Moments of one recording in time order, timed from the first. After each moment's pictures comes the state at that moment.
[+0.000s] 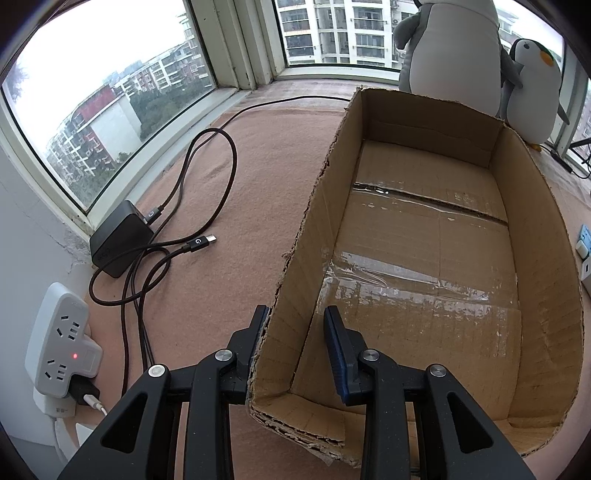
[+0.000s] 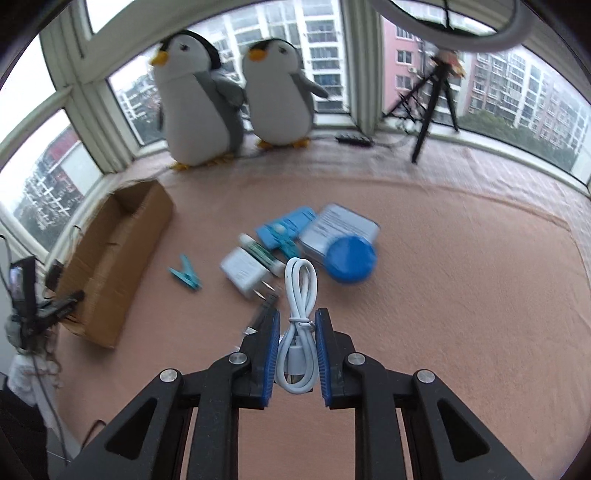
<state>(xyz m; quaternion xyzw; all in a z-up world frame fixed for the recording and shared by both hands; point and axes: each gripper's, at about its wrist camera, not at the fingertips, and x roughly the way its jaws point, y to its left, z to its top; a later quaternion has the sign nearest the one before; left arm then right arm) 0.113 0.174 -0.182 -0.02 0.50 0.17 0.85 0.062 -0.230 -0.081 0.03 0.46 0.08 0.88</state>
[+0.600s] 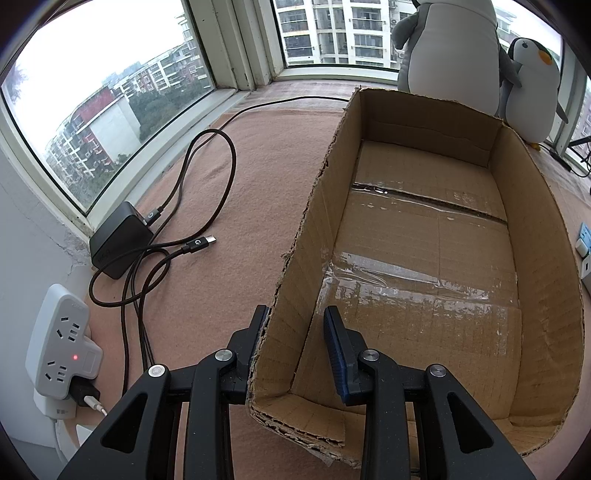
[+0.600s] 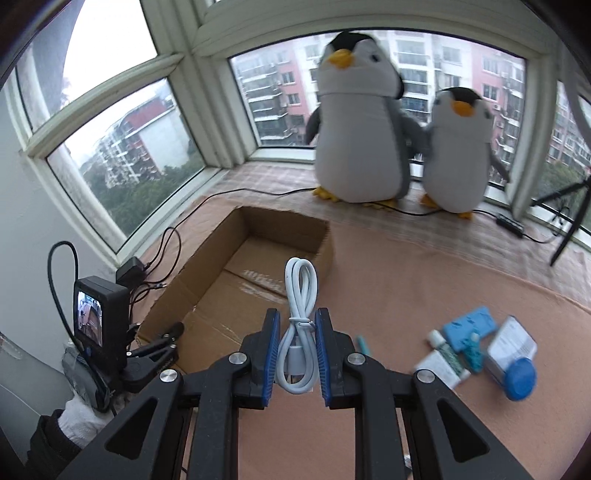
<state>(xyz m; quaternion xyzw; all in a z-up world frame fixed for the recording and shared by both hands) 0.113 0.174 -0.182 -0.02 0.50 0.17 0.85 0.115 -0.051 -0.053 -0.01 0.43 0.24 0.87</state>
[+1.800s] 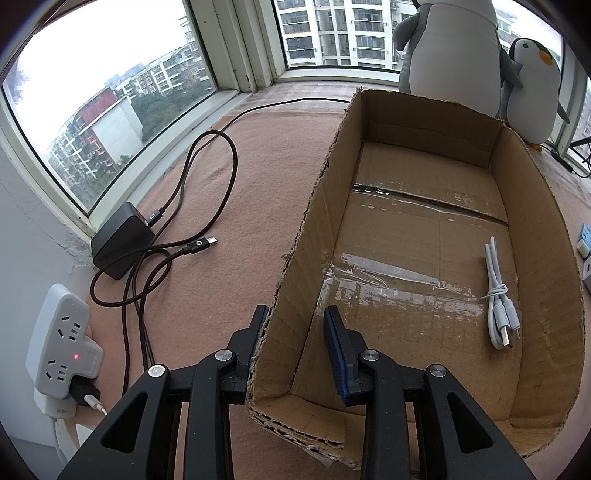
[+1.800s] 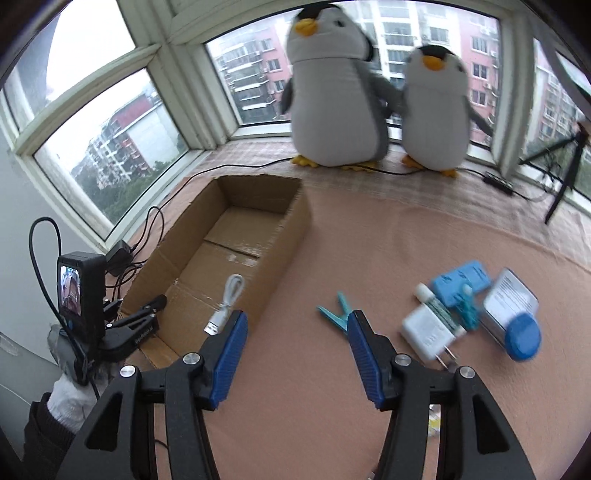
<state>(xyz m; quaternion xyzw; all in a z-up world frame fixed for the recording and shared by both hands) 0.114 0.174 -0.183 -0.01 0.49 0.17 0.85 0.100 -0.094 -0.075 0.01 0.47 0.21 0.86</state>
